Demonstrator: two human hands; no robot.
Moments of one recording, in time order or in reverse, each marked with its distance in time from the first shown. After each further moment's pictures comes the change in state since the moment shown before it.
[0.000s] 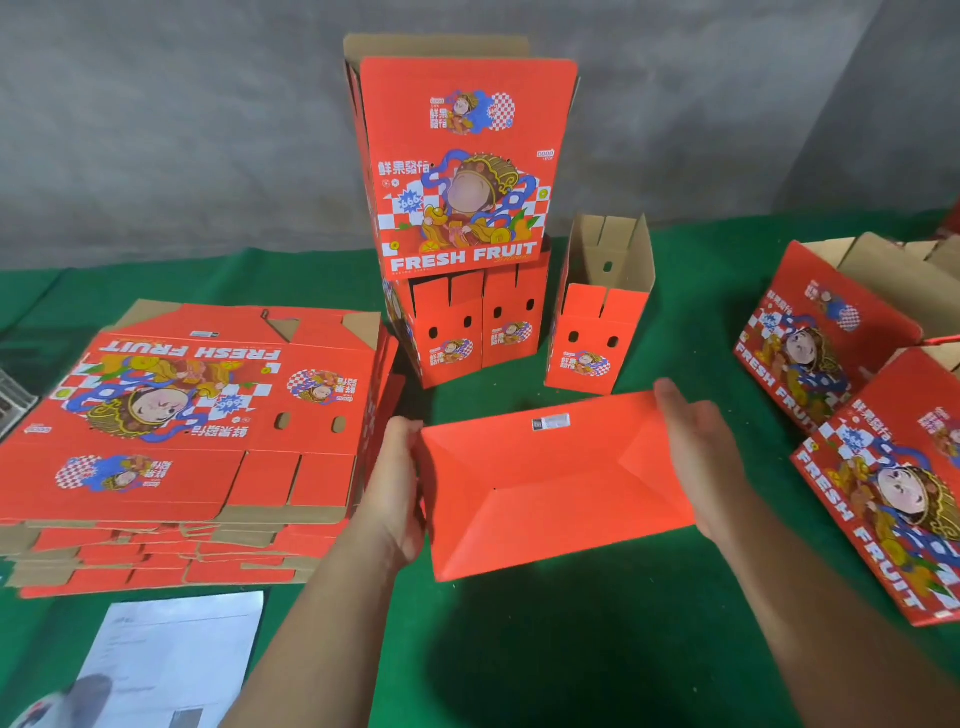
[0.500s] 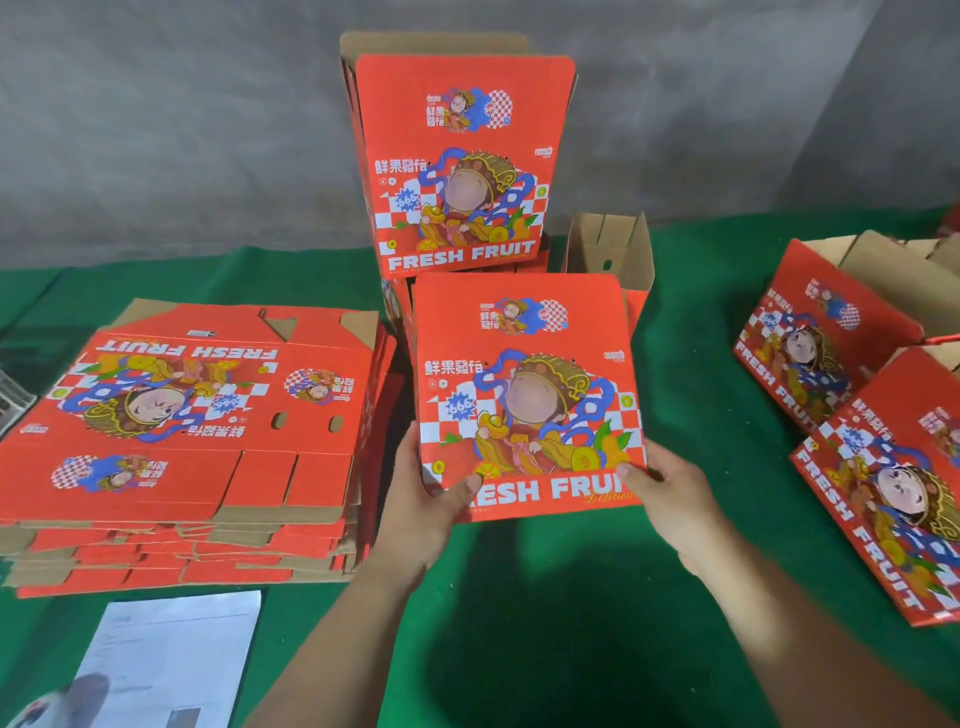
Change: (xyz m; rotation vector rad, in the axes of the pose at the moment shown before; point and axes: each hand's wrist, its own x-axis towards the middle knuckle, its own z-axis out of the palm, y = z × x) left_hand 0.017 -0.053 -0.009 0.215 -0.039 0.460; right_hand -0.016 0.047 0.011 0.032 -0.292 -0.040
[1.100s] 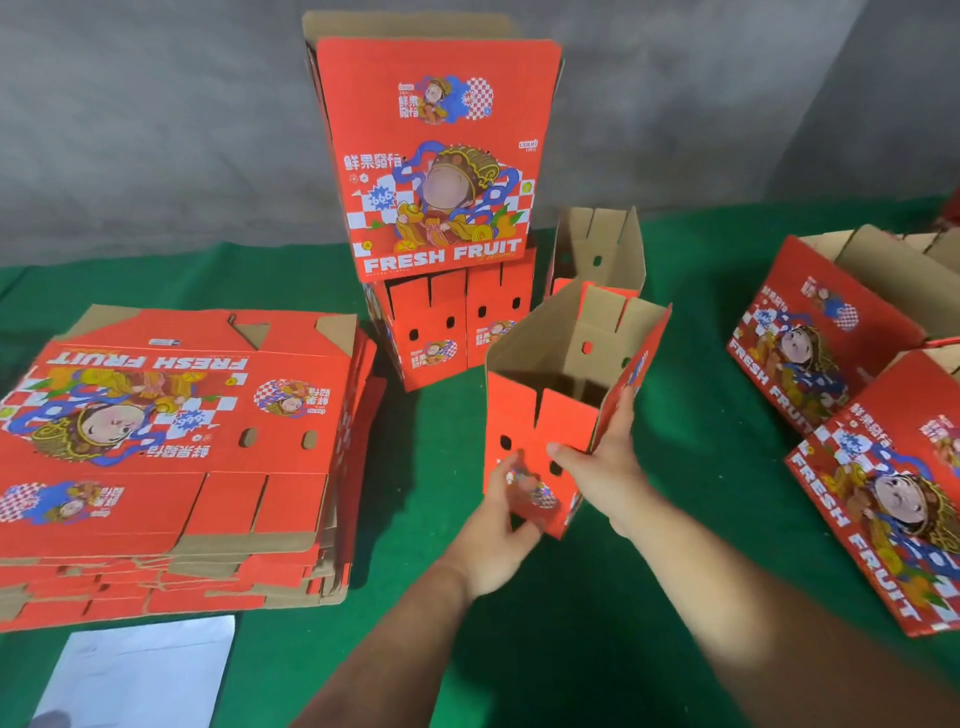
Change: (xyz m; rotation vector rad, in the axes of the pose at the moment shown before) left_hand 0.030 -0.050 0.067 0.453 -0.433 -0.104; right_hand 0.060 -0.014 0.052 0.003 0.019 0.048
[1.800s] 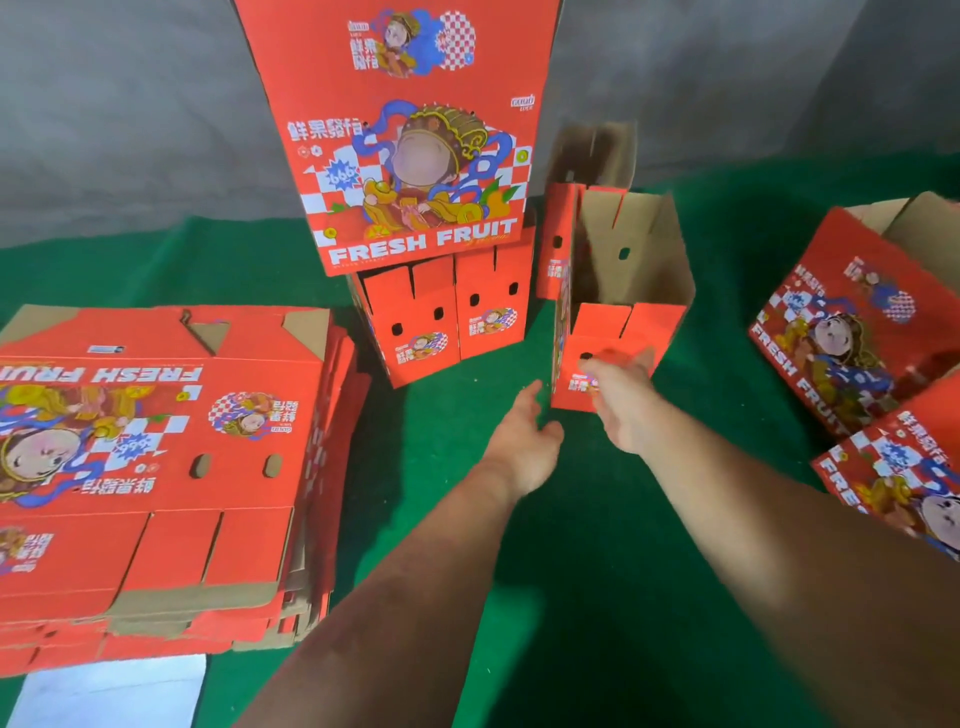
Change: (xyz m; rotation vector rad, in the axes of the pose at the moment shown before) left_hand 0.130 0.064 -0.012 -0.058 0.111 -0.202; right_hand 0.138 -0.030 -0.005 0.369 0.046 0.386
